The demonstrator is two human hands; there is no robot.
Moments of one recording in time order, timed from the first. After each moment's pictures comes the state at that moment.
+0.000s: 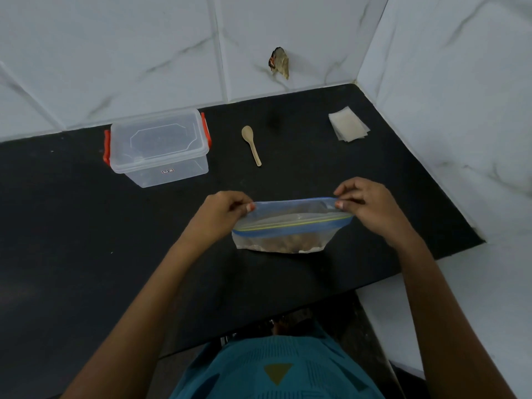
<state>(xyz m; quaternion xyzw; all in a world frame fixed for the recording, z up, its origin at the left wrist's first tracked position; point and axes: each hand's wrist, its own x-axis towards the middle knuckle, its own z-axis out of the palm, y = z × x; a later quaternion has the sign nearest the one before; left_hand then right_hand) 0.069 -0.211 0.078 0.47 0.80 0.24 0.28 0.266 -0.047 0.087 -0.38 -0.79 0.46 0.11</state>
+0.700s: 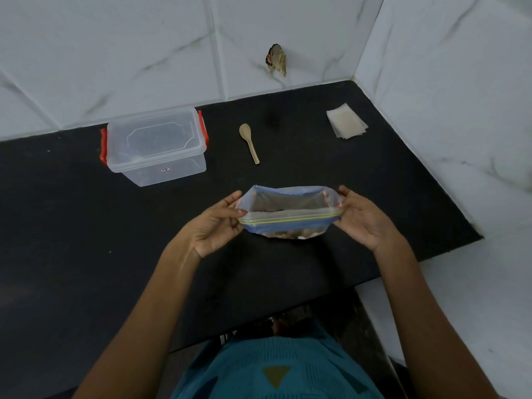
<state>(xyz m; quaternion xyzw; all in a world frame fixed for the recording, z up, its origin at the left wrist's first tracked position) 0.066 -0.214 0.051 -0.05 0.44 0.65 0.62 0.265 -0.038 0.043 -0.36 -0.29 0.87 0.19</state>
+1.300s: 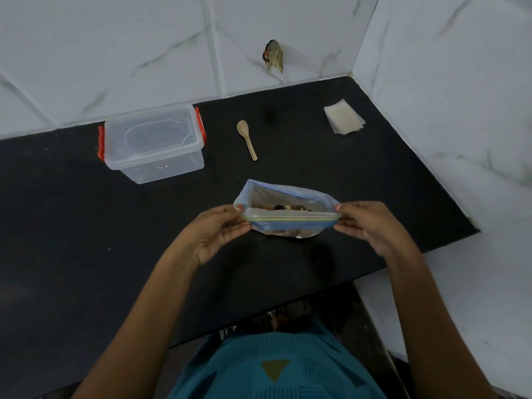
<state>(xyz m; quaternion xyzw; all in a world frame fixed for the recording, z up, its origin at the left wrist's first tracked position) 0.080 -0.225 0.056 -0.04 0.57 0.59 0.56 0.276 -0.063 0.075 -0.57 -0.49 0.65 0.10</state>
